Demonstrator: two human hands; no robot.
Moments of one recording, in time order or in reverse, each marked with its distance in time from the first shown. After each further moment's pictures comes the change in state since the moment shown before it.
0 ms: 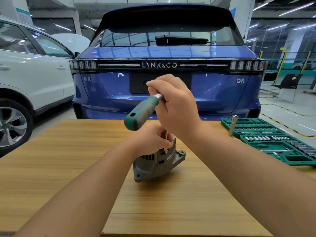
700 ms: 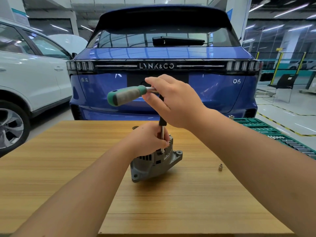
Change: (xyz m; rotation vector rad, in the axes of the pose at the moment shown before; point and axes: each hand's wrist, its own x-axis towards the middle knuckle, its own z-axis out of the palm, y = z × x) left_hand -0.004 0.007 0.001 0.022 0.005 -0.010; right_hand 0.022 0.005 -0.031 -0.203 -0.463 0.094
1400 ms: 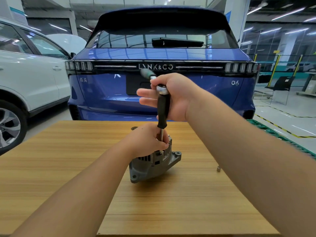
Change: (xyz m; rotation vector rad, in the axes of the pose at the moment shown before) left_hand 0.004 -0.006 0.000 0.022 -0.001 0.022; right_hand 0.028 -0.014 -0.017 1.356 -0.278 0.993
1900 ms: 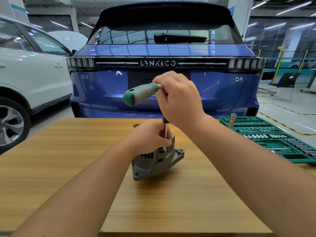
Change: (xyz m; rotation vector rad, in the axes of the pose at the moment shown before) left_hand 0.003 0.000 0.001 0.001 0.004 -0.009; right_hand 0.021 0.051 -0.018 -1.186 0.573 -1.278
